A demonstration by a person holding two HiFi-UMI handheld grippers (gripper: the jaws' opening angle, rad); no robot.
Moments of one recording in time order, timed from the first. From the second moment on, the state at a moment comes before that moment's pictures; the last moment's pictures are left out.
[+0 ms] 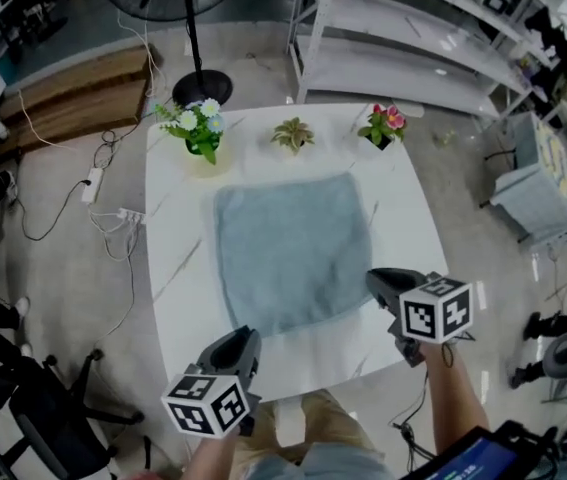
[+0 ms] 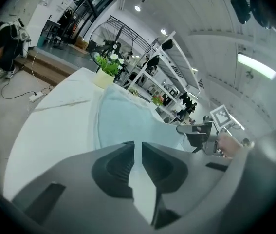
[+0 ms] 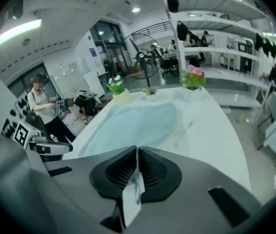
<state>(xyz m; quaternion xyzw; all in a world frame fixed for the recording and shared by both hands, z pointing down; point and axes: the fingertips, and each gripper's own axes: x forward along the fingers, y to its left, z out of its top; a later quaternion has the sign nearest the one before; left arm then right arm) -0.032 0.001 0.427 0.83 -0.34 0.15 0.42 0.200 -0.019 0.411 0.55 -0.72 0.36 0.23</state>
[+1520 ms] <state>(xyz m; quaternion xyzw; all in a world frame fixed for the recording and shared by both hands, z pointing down) -0.174 0.019 0.418 0.80 -0.40 0.06 0.44 -0.093 -0.021 0.460 0.28 -0.83 0.26 0.40</state>
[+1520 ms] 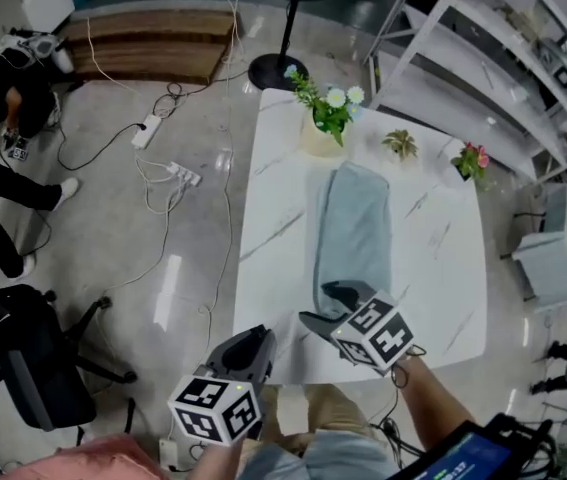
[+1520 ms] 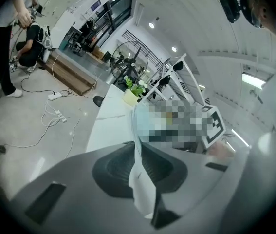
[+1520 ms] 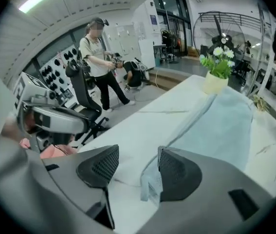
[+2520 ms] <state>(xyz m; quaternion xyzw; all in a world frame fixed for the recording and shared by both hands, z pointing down) -0.069 -0.028 0.478 0.70 -0.53 0.22 0.42 -0.003 -0.279 0.447 0.17 -0.90 -0.02 0.39</state>
